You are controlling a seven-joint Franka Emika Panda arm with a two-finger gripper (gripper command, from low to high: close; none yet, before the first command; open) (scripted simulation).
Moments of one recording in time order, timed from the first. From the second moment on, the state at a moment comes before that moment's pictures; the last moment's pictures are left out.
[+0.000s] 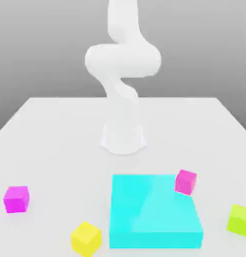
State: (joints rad) arm -0.03 -0.71 0.01 -2.32 -0.01 2.34 0.84
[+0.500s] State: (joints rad) arm -0.17 -0.16 0.04 -2.41 -0.09 2.56 1.11
